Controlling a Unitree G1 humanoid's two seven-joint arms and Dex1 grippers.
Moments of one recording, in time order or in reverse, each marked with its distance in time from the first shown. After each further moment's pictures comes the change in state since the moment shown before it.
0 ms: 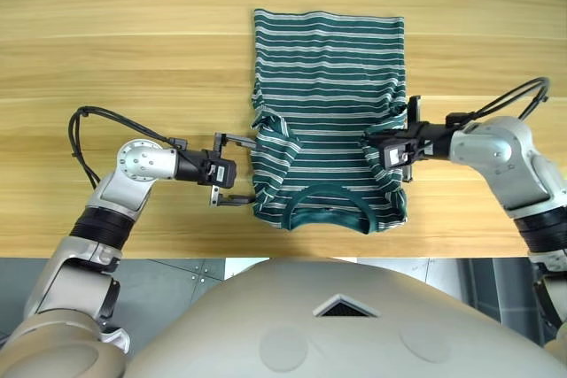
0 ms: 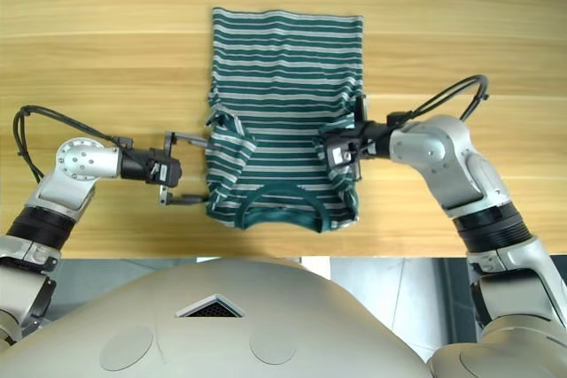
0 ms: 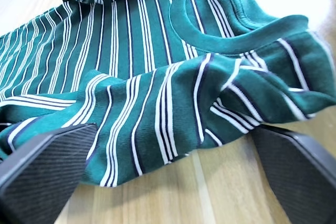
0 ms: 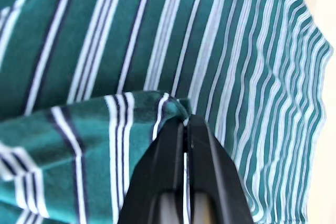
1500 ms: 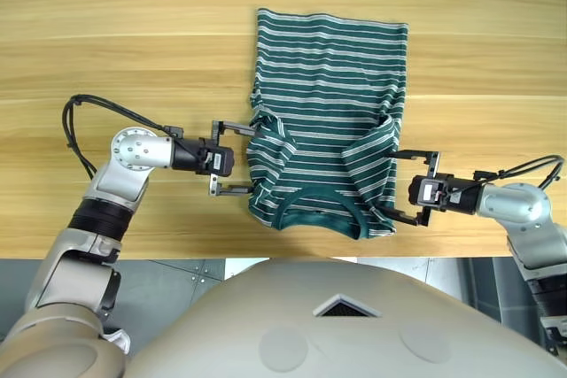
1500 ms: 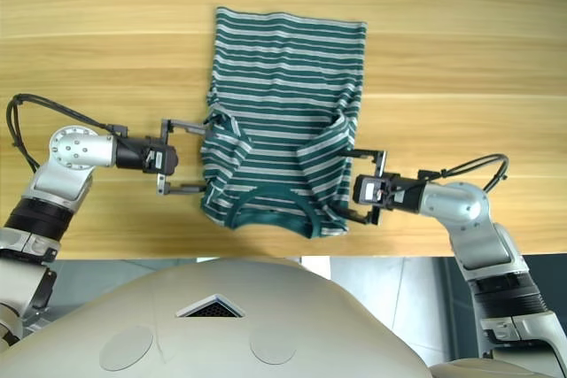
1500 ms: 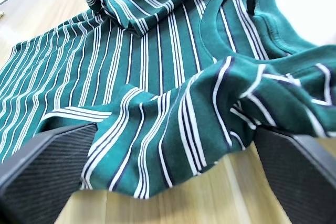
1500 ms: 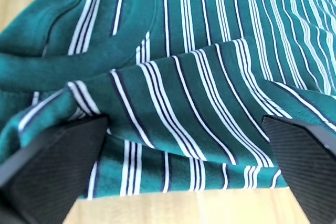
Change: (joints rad) left arm -0.048 0.003 0.023 0.012 -0.048 0.019 -0.023; right arm 0.436 -0.010 -0.229 -0.053 0.340 -0.013 0.048
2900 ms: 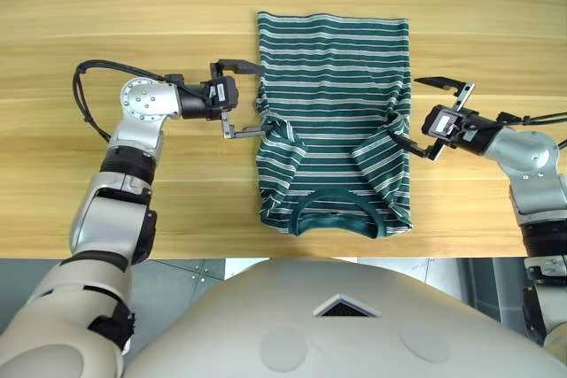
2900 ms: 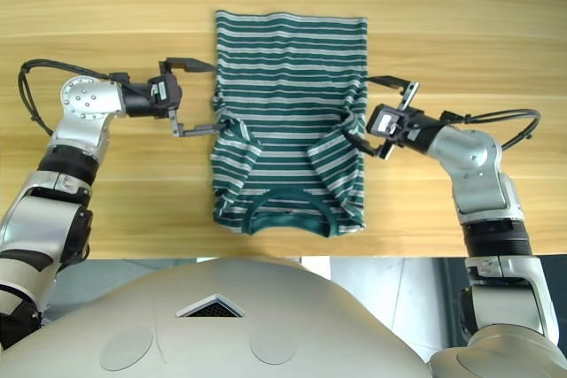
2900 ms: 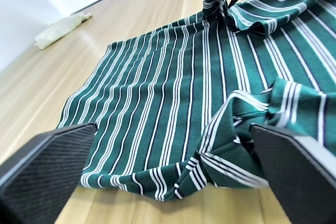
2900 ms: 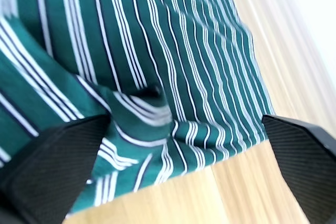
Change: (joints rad) left arm -0.374 -0.245 0.107 0.598 0.015 -0.106 0.052; right arm -0.377 0.107 -0.029 0.344 -0.174 -0.046 -0.251
